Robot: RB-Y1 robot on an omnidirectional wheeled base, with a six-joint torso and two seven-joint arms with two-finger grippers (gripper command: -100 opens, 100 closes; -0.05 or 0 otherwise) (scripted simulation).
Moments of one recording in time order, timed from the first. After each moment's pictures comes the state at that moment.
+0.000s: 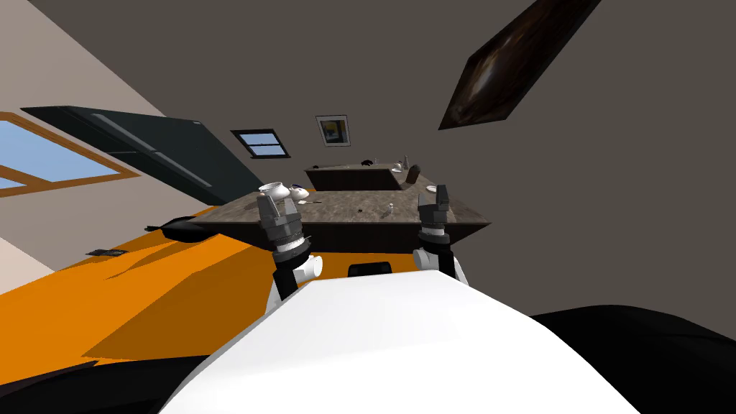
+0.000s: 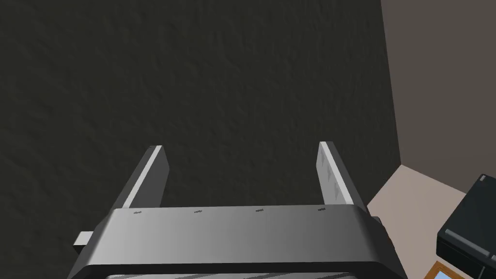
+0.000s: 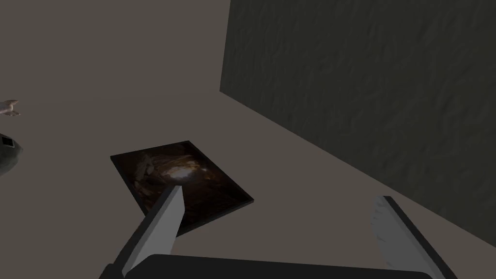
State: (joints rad) left arm 0.49 -0.05 0.04 -2.32 -0.02 -0.64 -0.15; right arm 0.51 0.02 0.05 -2.35 0.11 -0.47 0.03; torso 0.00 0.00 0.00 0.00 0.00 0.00
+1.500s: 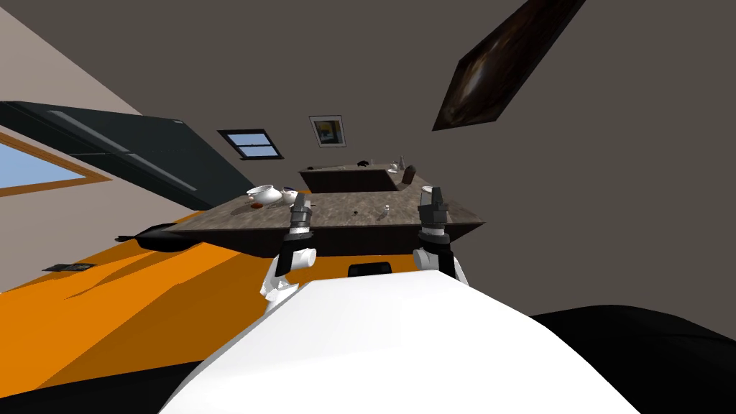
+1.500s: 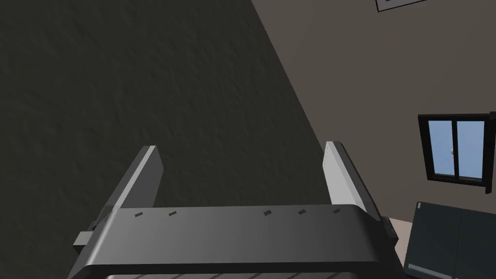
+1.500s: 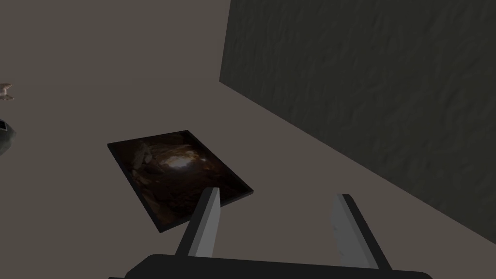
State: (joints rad) left arm 0.32 0.21 0.10 -2.16 0.08 -0.29 -0.22; right arm 0.51 0.02 0.05 -2.35 0.11 -0.47 0.03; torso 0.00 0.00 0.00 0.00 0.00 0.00
